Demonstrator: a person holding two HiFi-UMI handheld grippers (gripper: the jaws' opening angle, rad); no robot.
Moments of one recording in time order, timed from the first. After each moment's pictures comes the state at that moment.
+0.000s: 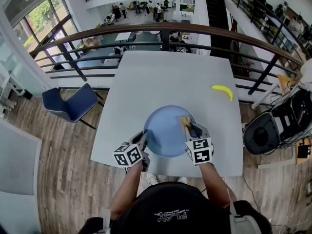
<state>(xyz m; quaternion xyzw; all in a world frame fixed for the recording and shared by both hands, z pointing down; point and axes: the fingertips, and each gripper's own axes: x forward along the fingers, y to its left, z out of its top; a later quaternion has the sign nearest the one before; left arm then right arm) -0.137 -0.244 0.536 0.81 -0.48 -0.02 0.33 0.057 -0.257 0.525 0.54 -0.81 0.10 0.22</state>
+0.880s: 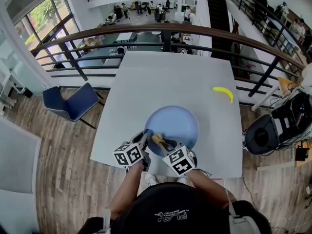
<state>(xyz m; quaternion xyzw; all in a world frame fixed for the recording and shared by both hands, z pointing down) -0.136 -0.251 0.530 0.81 -0.48 -0.03 0.34 -0.074 -0.198 0.541 0.34 -0.89 0.10 0.29</state>
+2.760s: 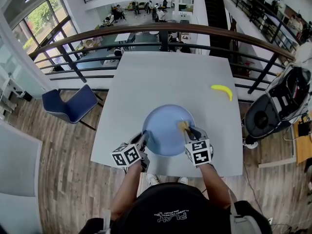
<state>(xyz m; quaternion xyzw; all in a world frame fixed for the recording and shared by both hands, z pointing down) -0.139 -0.245 0.546 0.80 -0.48 -0.03 0.36 0.059 -0.248 0.559 0.52 -0.81 0.12 0.25</state>
